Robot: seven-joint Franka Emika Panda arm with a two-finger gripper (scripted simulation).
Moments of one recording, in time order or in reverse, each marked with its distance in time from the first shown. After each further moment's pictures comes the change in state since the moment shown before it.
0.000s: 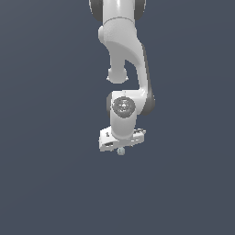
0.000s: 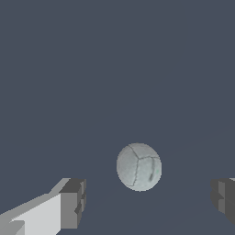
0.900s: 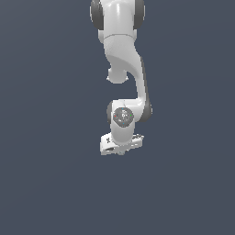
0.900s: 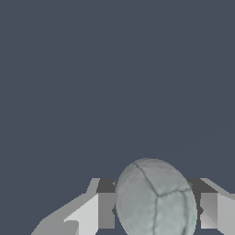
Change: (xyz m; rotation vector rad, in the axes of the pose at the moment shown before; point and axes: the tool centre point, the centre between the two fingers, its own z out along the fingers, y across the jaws) arm 0.000 0.000 0.046 0.000 -0.001 -0.002
